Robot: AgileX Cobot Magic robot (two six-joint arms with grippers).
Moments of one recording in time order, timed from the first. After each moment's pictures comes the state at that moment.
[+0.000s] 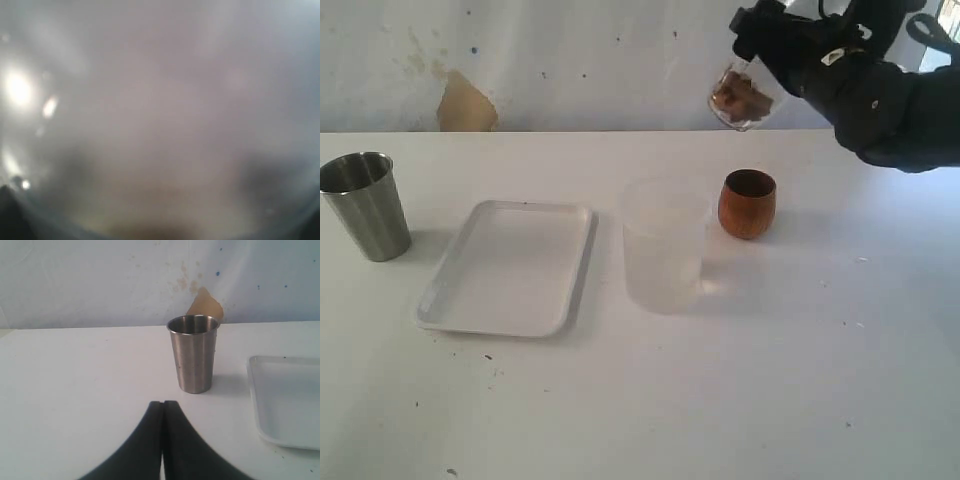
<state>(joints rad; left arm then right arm) 0.09 0.00 0.00 0.03 0.24 0.03 0.22 1.73 -1.12 0.50 -0.46 0.09</state>
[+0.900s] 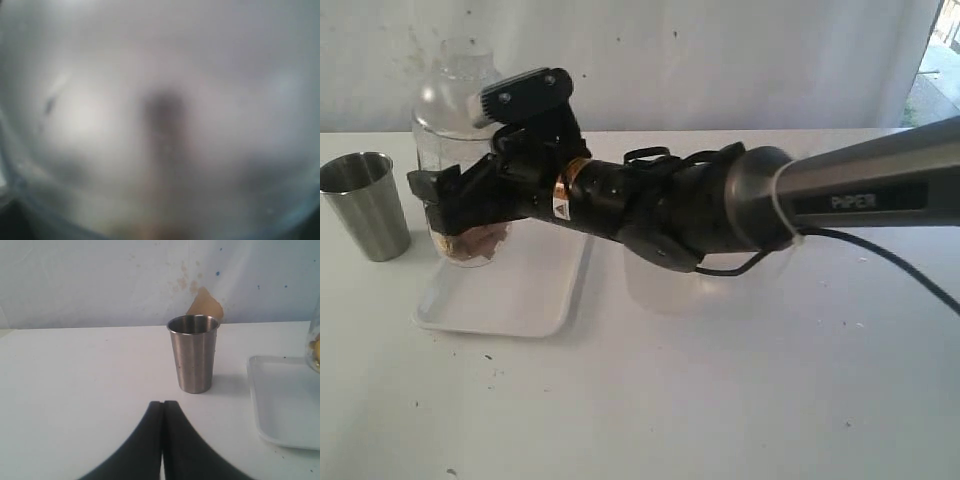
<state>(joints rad) 0.09 0.00 0.00 0.03 0.24 0.03 0.65 1.99 -1.28 -0.48 -0.53 0.51</state>
